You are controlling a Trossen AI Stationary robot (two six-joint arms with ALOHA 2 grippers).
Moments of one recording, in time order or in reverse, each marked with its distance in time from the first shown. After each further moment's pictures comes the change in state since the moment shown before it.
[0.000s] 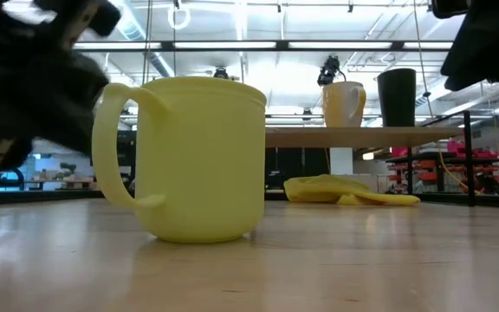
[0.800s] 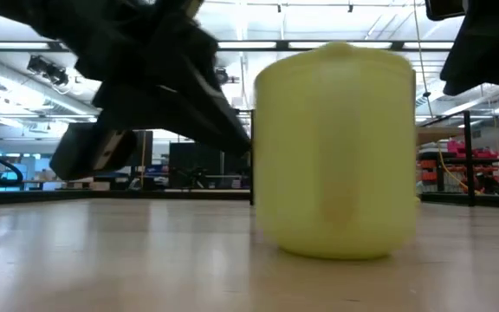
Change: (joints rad) left arm 0.101 0.376 0.426 0.042 0.154 0.187; right arm -0.026 0.000 0.000 0.000 -0.040 -0.073
